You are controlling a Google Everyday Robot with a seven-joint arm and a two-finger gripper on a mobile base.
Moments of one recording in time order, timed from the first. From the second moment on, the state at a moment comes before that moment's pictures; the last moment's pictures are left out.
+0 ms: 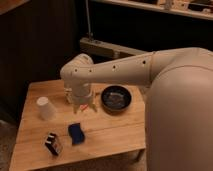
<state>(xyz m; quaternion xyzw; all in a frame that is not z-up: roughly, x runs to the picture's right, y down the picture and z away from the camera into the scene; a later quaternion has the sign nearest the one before) -0.103 0.096 0.704 -0.26 0.23 0.64 0.68</state>
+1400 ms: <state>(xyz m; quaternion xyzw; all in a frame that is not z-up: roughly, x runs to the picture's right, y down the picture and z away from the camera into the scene) -0.074 0.141 0.652 -0.32 0.19 0.63 0.68</state>
